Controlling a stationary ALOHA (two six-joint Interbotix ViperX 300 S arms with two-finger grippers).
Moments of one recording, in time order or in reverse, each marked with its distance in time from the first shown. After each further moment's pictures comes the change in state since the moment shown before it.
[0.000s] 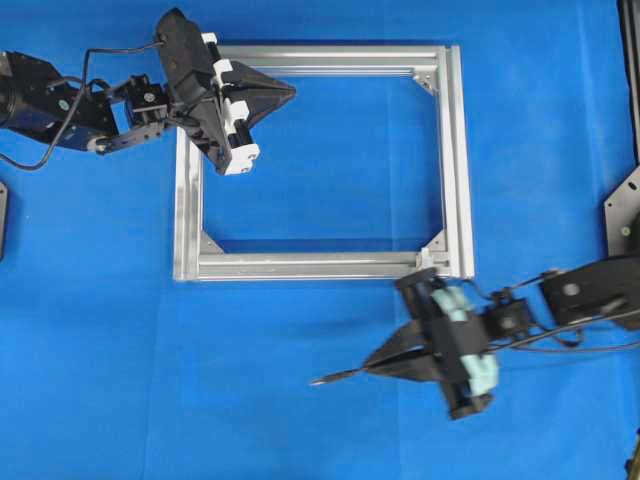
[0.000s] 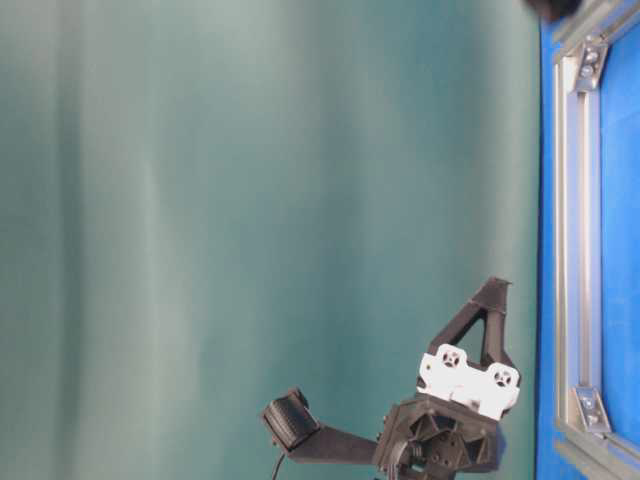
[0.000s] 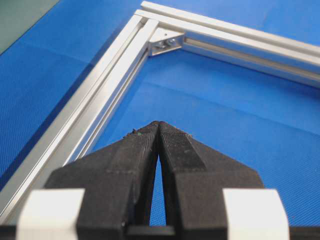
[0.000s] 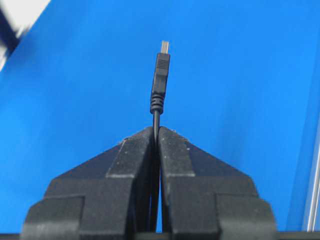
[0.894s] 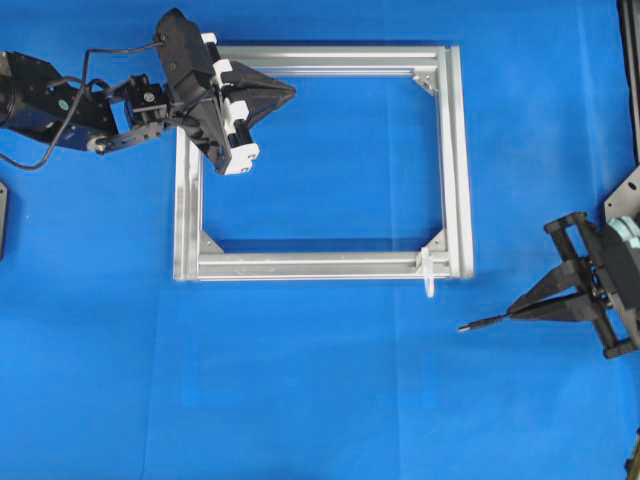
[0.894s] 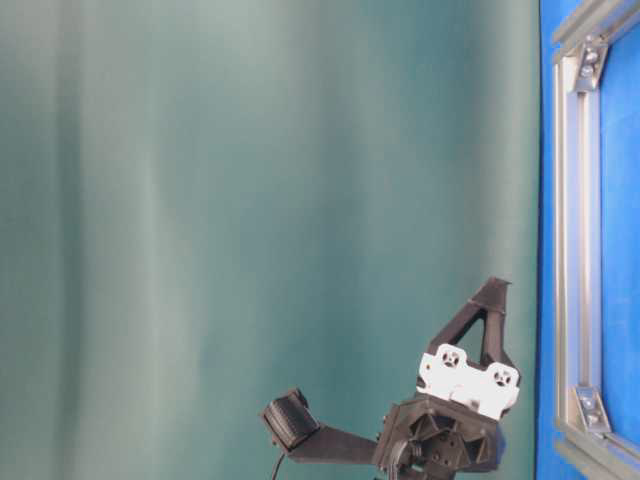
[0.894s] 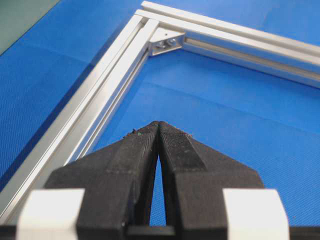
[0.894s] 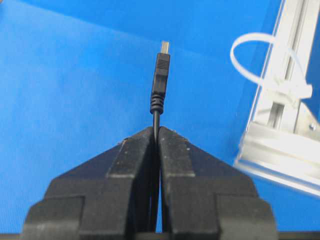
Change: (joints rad) left arm 0.002 0.000 -0.002 0.002 -0.002 0.000; right arm 0.018 -0.657 0.492 0.035 0.219 0.002
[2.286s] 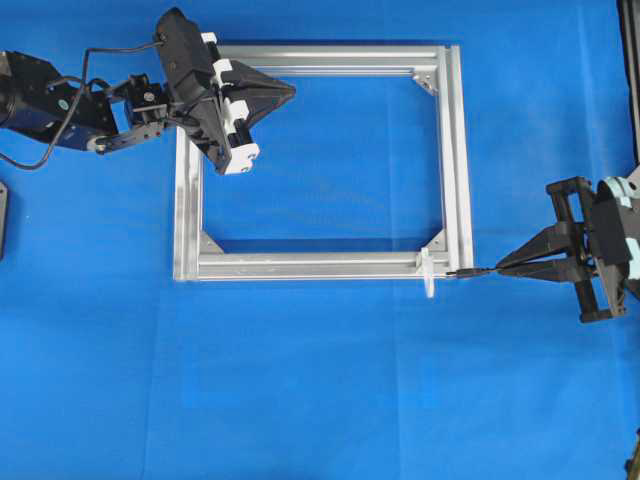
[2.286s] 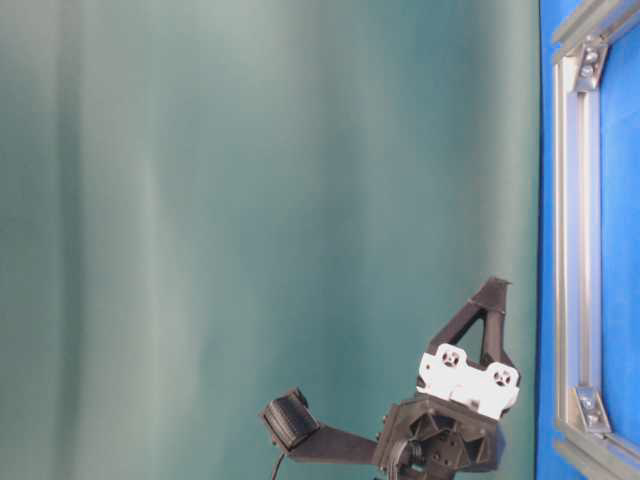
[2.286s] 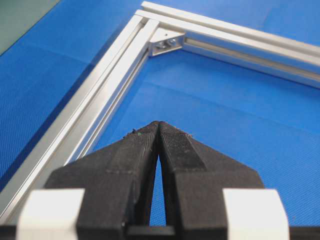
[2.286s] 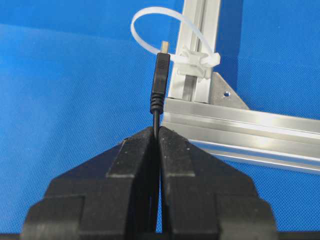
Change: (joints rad) left arm 0.000 0.000 0.000 0.000 0.002 -0.002; right arm -0.196 0.003 0.015 -0.003 -0.011 -0.011
